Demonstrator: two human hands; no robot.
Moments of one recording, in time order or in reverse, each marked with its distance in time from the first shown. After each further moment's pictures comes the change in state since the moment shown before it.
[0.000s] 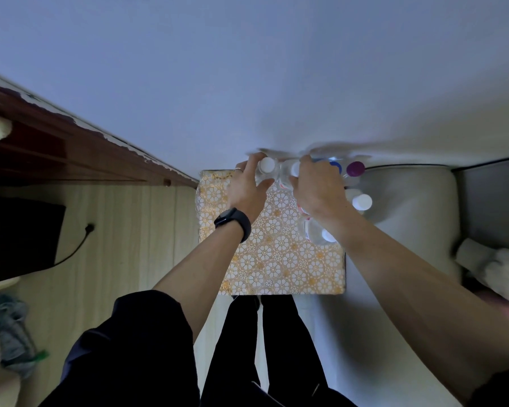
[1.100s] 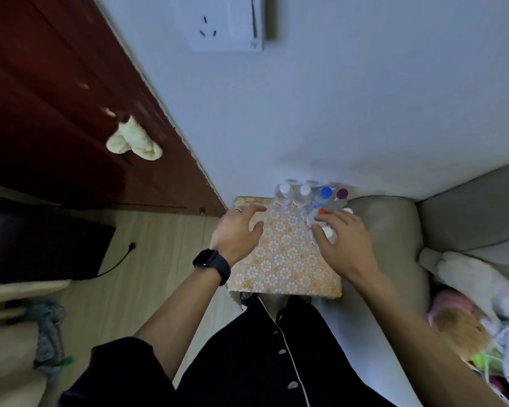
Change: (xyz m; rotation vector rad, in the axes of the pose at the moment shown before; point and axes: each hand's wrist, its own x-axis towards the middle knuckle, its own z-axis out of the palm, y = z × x) left_hand -0.184 0.067 -0.184 0.287 -0.090 0.140; right_hand -0.222 0.013 -0.092 0.467 0.364 -0.225
